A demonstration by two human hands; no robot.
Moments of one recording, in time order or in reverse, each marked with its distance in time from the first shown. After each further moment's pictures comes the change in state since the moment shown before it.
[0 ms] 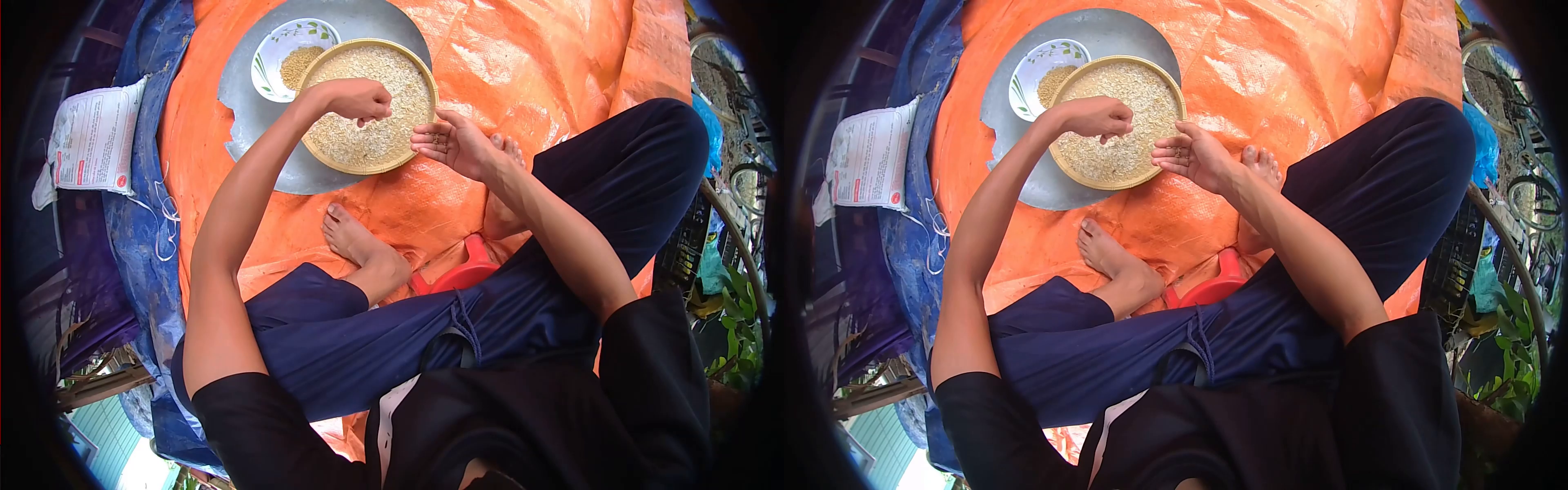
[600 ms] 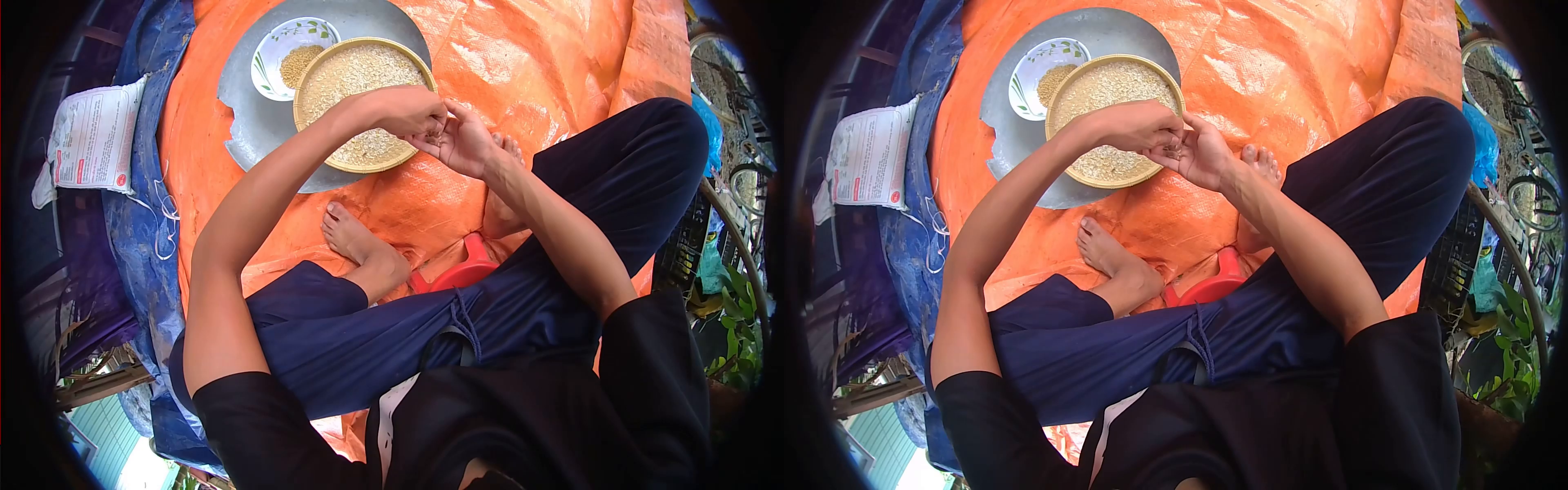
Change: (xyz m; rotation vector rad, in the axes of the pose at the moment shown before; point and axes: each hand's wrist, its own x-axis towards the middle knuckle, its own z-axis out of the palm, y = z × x) left_hand 0.011 0.075 0.018 0.101 0.081 0.259; right_hand -0.007 -0.004 0.010 0.234 -0.177 -0.095
